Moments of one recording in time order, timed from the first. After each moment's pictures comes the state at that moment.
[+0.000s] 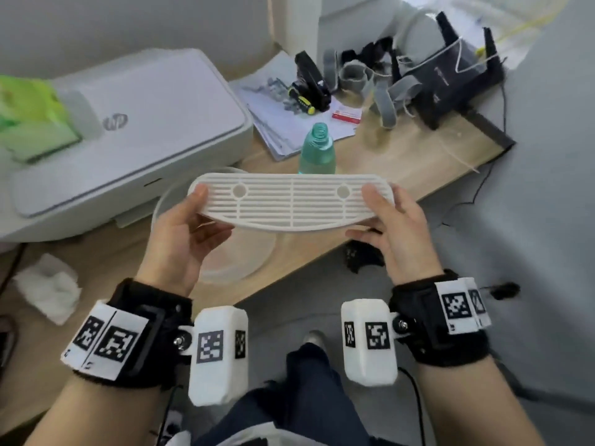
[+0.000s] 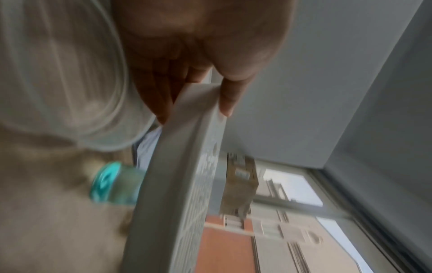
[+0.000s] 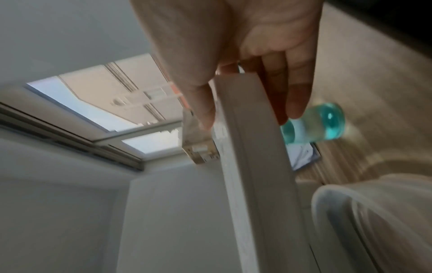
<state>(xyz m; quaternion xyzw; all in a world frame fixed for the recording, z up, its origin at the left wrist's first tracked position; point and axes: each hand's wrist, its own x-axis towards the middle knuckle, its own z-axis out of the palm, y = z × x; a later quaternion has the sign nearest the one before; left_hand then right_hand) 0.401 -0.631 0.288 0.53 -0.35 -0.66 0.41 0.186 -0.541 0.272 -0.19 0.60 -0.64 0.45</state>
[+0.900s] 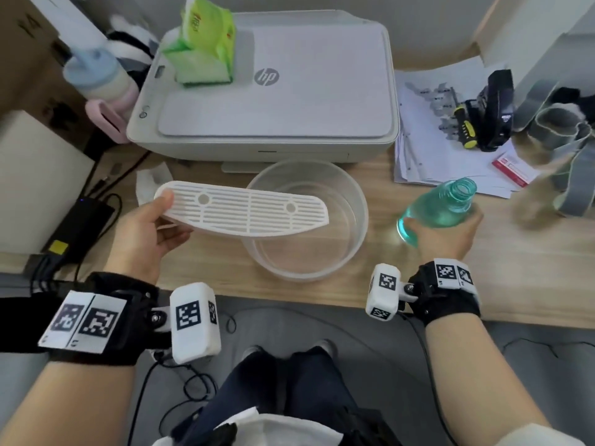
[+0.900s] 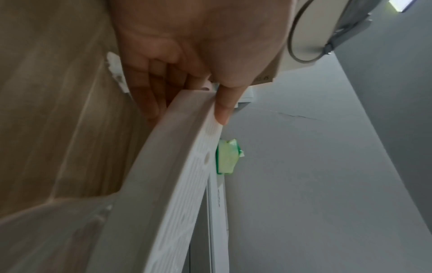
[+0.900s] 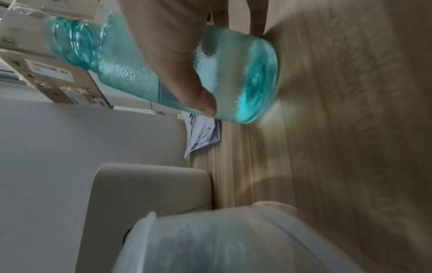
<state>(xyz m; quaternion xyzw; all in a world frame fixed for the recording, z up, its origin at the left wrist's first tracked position) 0.509 -0.632 0.256 0.72 -0.20 -0.43 0.52 0.165 -0.709 0.161 -0.31 0.77 -0.47 0.32</state>
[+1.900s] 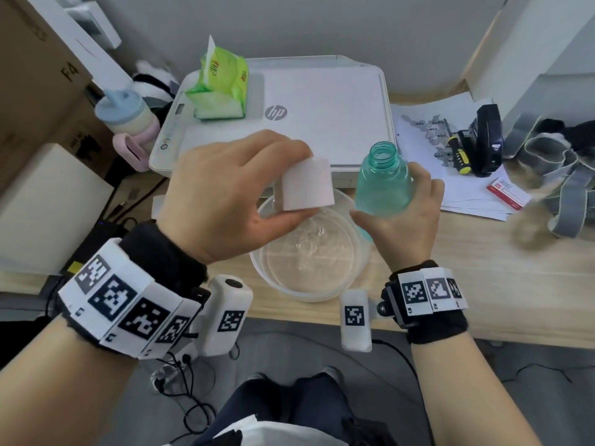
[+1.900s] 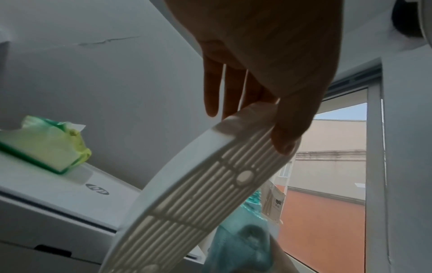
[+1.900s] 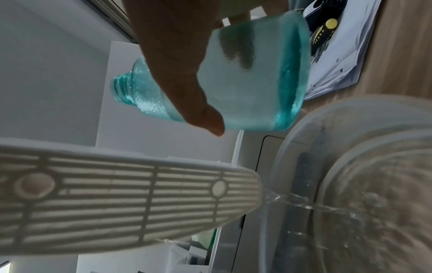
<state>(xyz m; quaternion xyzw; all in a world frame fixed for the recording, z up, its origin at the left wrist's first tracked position) 0.437 -0.652 0.362 0.46 -0.84 0.11 0.26 0.233 -0.703 0.247 -0.57 0.64 -0.45 0.25</state>
